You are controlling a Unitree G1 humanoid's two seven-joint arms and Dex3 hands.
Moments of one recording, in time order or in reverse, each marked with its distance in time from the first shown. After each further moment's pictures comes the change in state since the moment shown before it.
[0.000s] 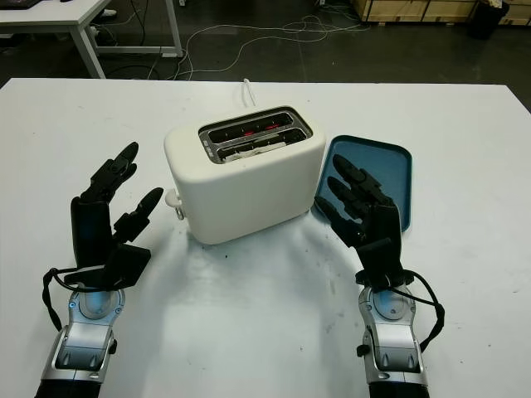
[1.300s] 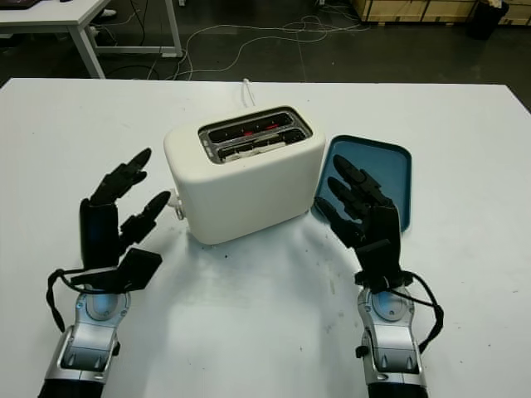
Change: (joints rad) left arm -0.002 0.000 -0.002 0.016 0.057 -0.008 0.027; right arm 0.005 0.003 0.004 0.001 -0.007 -0.008 -0.014
